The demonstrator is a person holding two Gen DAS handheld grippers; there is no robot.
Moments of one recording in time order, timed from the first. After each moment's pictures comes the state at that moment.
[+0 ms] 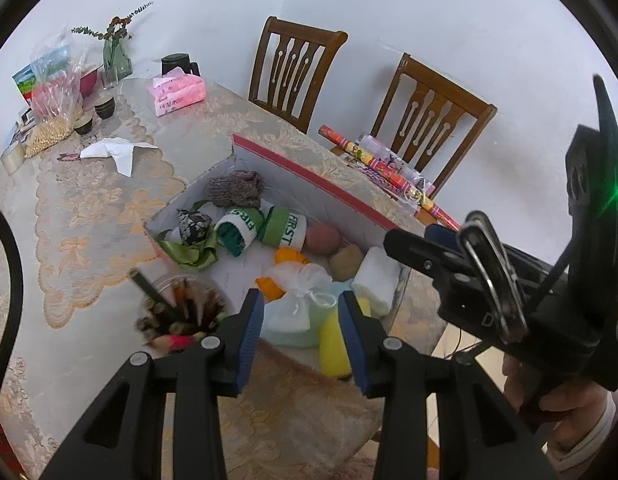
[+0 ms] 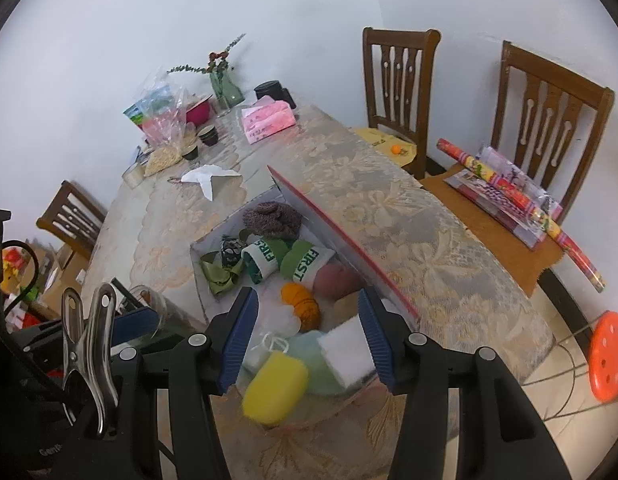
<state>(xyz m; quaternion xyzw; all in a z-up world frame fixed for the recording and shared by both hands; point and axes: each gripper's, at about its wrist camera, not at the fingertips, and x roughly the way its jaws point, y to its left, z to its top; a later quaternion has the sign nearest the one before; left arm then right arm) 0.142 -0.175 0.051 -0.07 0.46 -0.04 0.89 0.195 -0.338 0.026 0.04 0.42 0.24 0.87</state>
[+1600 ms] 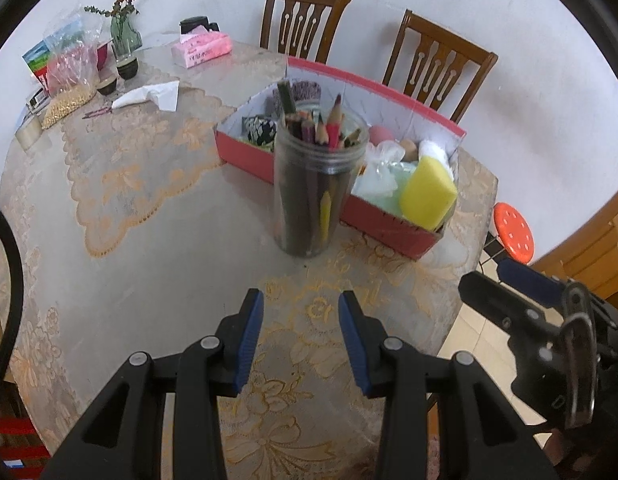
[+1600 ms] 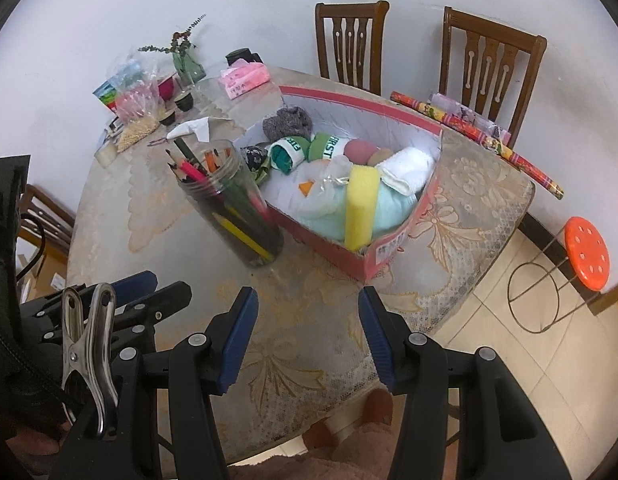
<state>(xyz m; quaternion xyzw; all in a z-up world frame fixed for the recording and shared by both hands) 0.049 -0.103 0.000 -0.03 0.51 -0.05 0.86 0.041 -0.274 0.001 0.06 0.47 0.13 0.87</state>
